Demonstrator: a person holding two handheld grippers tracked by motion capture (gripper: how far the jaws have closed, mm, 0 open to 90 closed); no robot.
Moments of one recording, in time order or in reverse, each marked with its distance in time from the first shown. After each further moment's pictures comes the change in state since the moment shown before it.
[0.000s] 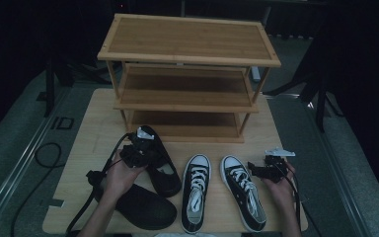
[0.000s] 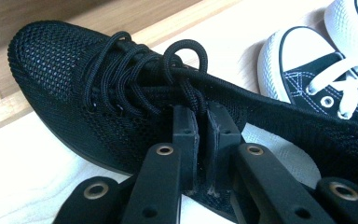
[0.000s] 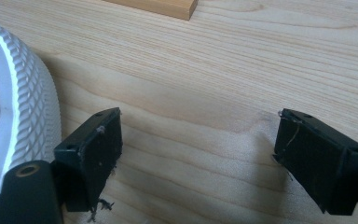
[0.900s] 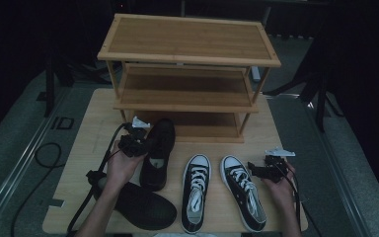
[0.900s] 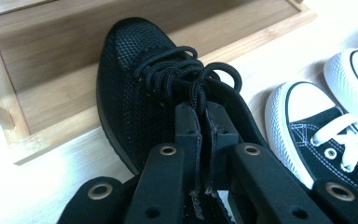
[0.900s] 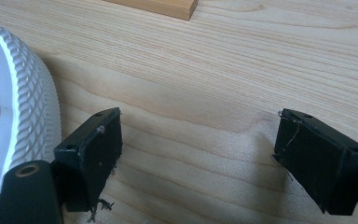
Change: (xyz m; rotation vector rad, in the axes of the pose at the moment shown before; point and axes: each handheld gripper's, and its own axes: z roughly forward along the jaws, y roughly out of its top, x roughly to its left) left arm 0.015 0.019 -0.005 -0.118 0.015 -0.054; right arm 0.000 0.000 0.000 -0.001 0.000 0.002
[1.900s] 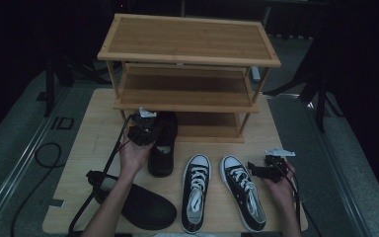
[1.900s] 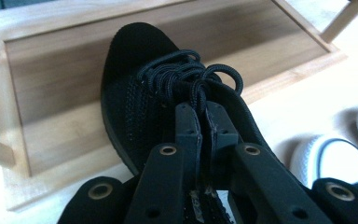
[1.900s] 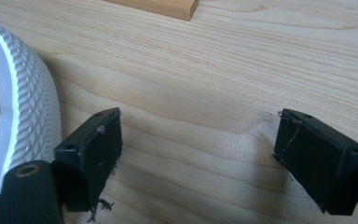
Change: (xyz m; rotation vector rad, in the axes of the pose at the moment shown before) left arm 0.006 0.027 0.039 -0.069 0.074 -0.064; right arm -0.001 0.000 0.000 0.001 0.003 -0.006
